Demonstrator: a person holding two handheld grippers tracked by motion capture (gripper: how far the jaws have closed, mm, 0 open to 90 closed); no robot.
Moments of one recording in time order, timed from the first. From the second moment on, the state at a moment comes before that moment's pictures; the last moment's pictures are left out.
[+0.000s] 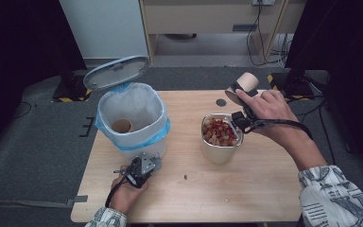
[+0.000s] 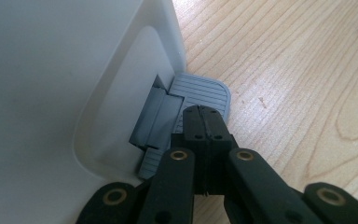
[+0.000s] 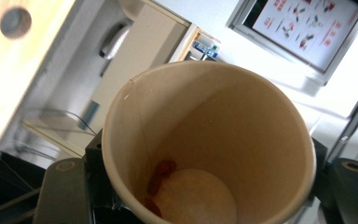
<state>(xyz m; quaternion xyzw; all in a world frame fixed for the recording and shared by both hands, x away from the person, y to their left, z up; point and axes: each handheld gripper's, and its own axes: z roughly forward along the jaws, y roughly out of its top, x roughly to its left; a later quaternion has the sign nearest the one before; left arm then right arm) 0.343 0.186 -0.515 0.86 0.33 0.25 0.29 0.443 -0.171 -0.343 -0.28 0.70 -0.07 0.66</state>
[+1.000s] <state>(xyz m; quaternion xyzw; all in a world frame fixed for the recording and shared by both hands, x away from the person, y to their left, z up) 0.343 0.186 -0.514 0.87 0.33 0.25 0.29 0.451 -0.146 -0.344 -0.14 0.77 0.12 0.62</state>
